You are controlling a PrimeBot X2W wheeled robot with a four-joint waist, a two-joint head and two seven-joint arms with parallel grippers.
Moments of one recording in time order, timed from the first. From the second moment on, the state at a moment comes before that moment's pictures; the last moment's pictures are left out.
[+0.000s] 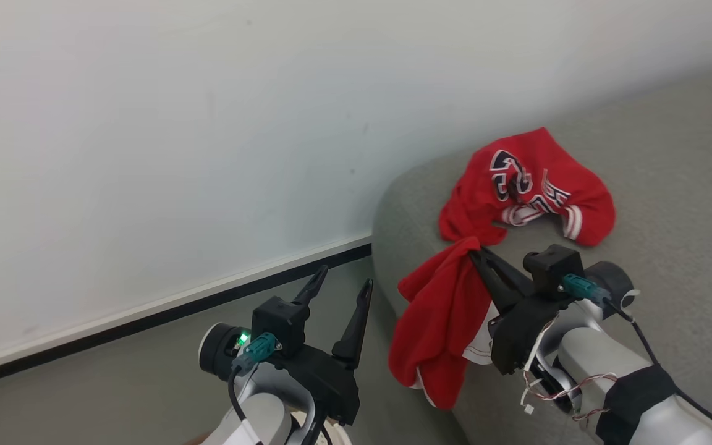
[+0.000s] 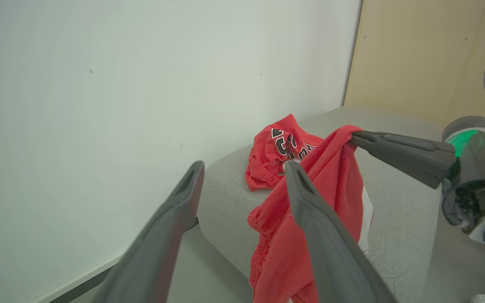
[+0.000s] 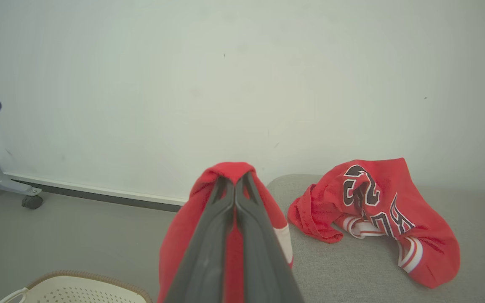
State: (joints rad) left arm -0.43 0.08 -0.69 0.43 -0.56 0.11 -0.19; right arm -0.69 -0.25 0.91 0.70 0.61 0.00 -0.25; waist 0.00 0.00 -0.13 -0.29
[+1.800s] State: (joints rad) left arm -0.56 0.21 -0.74 0.11 -0.36 0.12 -0.07; right arm -1.28 -0.66 0.56 0.88 0.65 -0.04 -0.14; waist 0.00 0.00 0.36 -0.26
